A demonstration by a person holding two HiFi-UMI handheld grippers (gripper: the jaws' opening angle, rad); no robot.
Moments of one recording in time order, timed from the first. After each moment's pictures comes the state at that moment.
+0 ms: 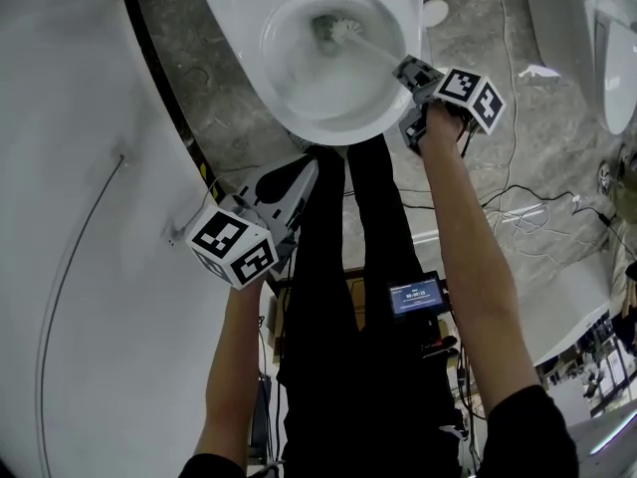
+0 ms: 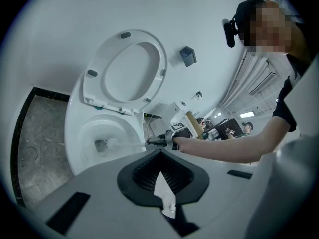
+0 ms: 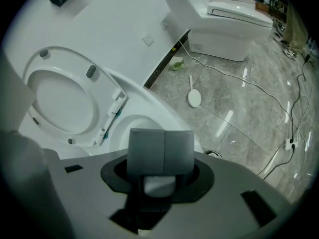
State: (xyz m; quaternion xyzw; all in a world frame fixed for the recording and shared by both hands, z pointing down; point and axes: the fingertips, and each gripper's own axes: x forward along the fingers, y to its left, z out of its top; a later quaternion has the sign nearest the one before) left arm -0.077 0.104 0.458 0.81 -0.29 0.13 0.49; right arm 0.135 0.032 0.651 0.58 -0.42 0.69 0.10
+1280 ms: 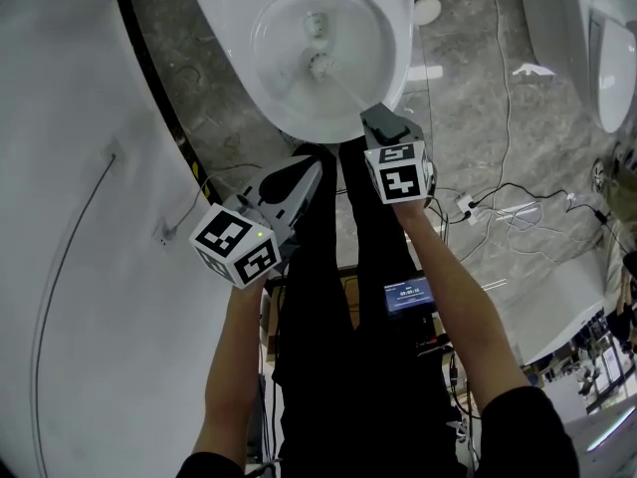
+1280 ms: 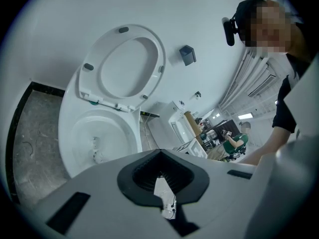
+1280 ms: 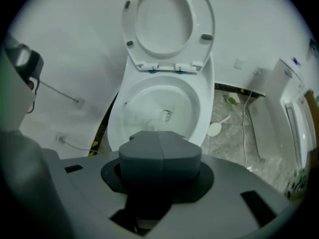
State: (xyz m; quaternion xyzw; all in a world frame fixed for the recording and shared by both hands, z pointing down) left arm -0.059 0.116 0.462 0.81 -0.28 0.12 0.50; right arm 0.059 0.133 0.631 0.43 -0.67 0.39 0.46
